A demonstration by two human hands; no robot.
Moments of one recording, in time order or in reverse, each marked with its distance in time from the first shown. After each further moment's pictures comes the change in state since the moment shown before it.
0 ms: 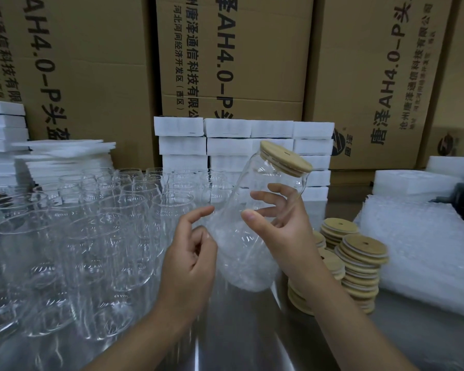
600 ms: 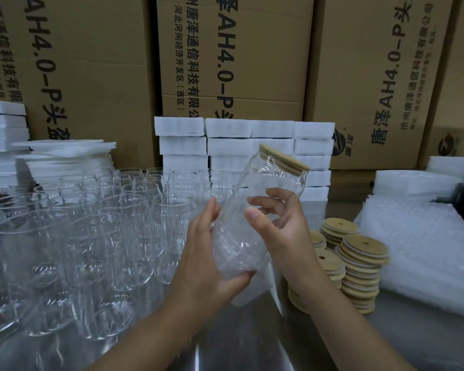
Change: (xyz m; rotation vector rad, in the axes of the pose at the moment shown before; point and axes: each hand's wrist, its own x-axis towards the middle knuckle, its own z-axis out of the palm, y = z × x) left_hand -0.002 -0.006 0.003 0.308 -0.240 0.170; right_hand -0.002 0.005 0.005 0.053 0.031 0.021
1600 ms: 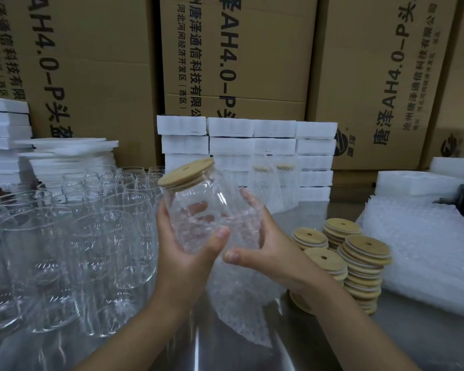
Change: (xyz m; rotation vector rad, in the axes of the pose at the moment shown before) left_hand 0.007 0.008 -0.011 -0.491 0.341 -0.185; right_hand -0.003 0.000 -0.005 -0.022 -0.606 0.085
